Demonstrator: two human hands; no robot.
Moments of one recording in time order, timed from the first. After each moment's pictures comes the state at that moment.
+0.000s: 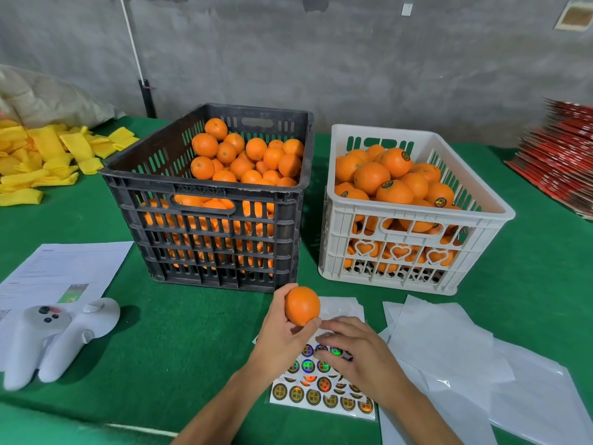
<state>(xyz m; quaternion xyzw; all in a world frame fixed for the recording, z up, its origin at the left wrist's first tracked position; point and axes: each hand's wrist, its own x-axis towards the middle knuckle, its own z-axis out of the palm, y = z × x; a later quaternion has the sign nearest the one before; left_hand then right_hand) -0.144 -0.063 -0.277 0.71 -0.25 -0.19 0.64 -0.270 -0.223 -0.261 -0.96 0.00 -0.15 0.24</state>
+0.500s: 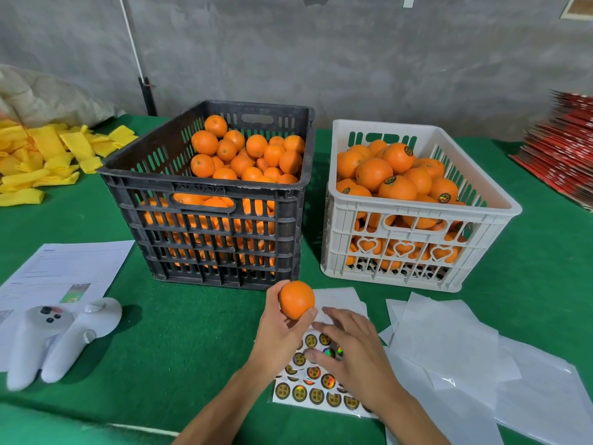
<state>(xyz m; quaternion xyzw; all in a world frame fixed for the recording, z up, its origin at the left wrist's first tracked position) -0.143 -0.061 -0.274 0.71 -0.22 -0.16 0.65 -0.263 -0.202 -0.258 -0.98 0.09 -0.09 0.18</state>
